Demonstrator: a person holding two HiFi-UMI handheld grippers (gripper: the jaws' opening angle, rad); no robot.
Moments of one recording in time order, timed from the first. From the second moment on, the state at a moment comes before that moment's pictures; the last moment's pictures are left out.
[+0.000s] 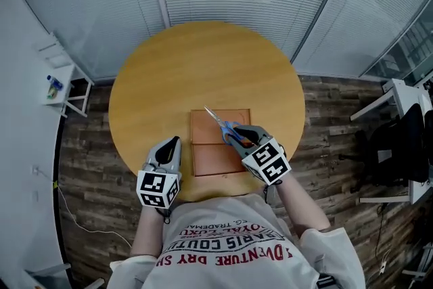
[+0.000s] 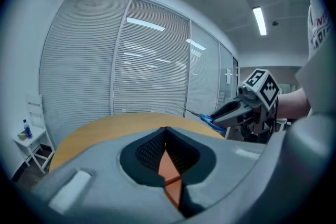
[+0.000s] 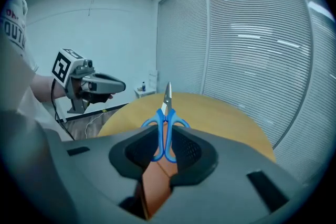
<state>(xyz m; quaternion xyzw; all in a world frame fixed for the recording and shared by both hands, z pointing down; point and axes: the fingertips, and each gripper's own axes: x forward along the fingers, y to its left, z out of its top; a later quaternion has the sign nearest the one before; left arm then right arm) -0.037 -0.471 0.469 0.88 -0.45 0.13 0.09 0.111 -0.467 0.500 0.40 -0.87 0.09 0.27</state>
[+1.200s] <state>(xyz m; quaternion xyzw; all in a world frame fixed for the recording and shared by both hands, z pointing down) -0.020 -0.504 0.410 0.89 -0.44 0.08 0.04 0.159 -0.497 0.420 0.55 -0.83 0.05 0.06</state>
